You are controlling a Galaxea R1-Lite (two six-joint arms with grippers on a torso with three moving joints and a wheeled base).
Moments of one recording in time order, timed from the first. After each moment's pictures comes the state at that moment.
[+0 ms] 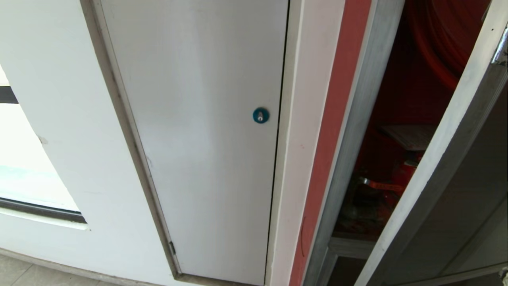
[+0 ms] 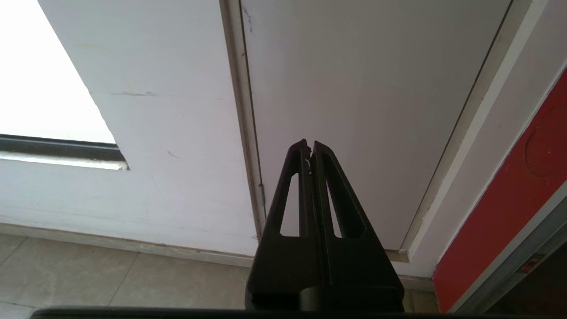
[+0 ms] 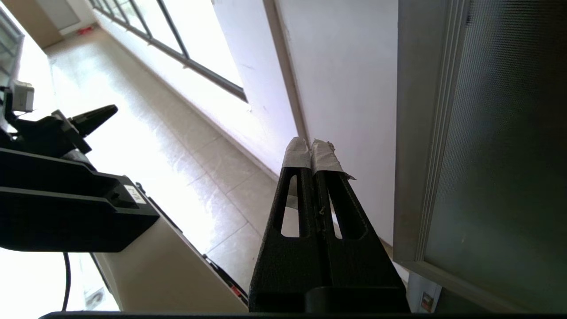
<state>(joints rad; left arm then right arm) -0.01 0.00 0.00 0.02 -0.01 0.01 0.02 0.56 -0.46 -0.06 0.75 0.22</state>
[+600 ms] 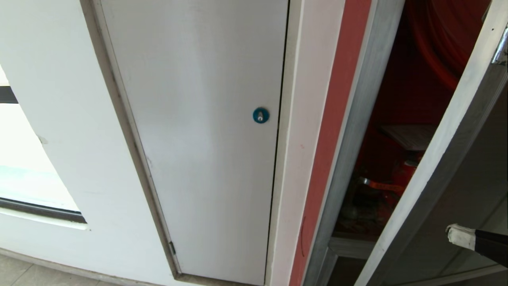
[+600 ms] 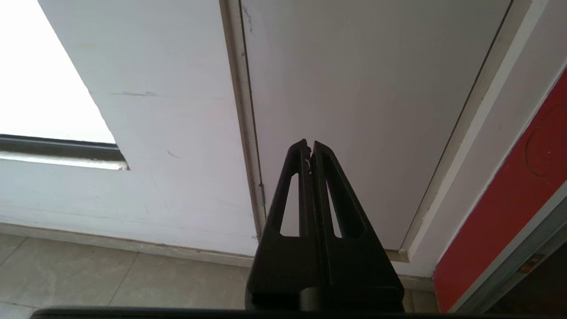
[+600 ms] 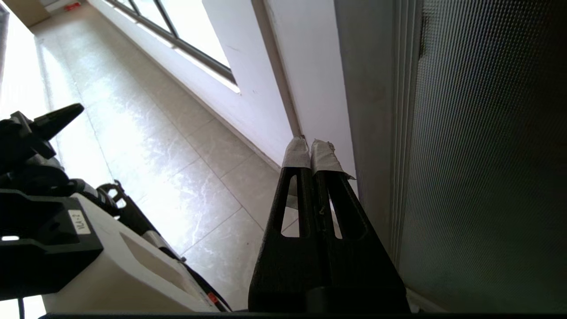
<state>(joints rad) -0.01 0.00 0.00 0.02 -0.01 0.01 0.02 0.82 -0.46 -0.21 0.75 0.16</state>
